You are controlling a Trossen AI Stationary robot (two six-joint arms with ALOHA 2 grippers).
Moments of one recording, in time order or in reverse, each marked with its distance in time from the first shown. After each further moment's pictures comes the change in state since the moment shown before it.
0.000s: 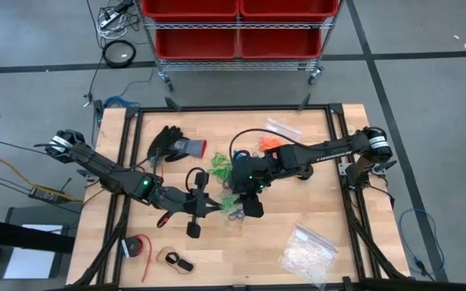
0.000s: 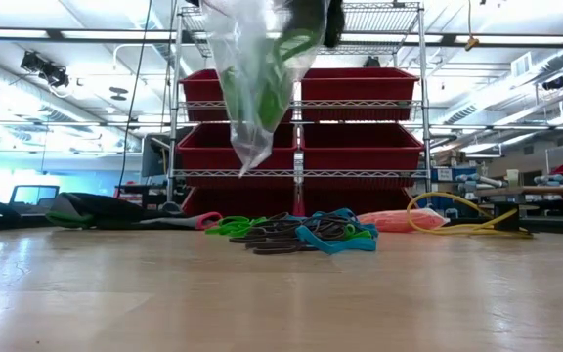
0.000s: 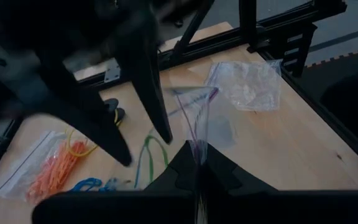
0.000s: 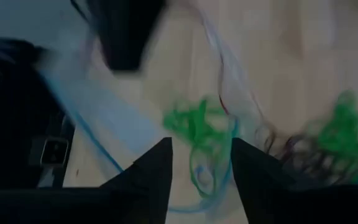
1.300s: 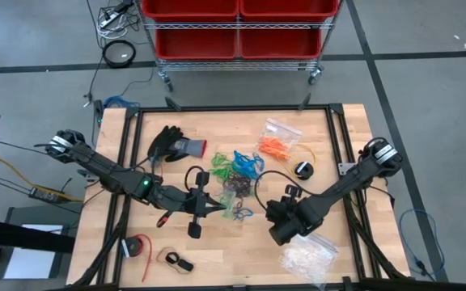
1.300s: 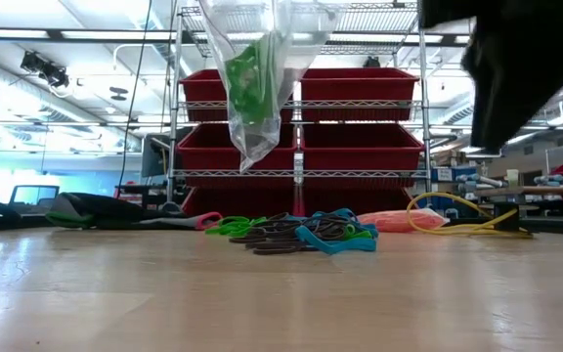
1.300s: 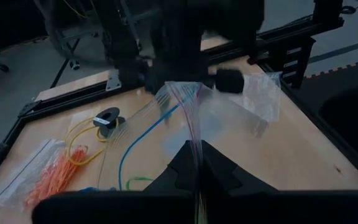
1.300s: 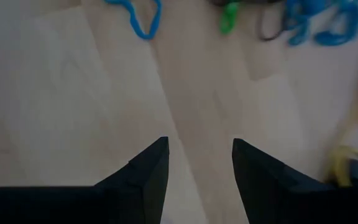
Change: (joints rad) left arm 0.000 0.000 0.000 0.046 0.000 0.000; right arm 0.393 -0.016 -0.381 -0.241 0.528 0.675
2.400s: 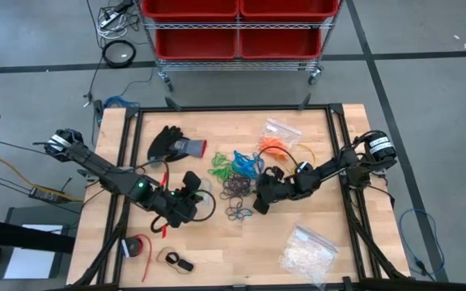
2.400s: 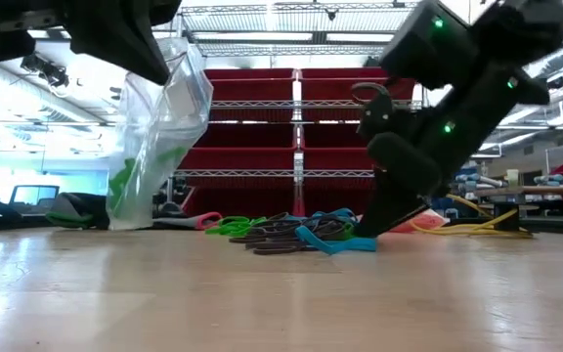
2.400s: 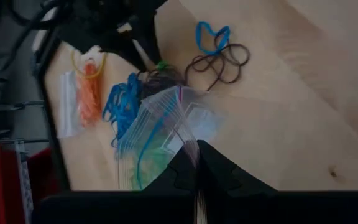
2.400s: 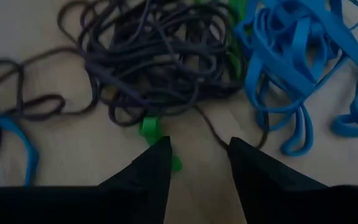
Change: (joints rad) left arm -0.053 -0.029 0.000 -0.604 -0.161 0.317; right arm -0.337 -0.003 -0.538 1.071 0.052 -0.235
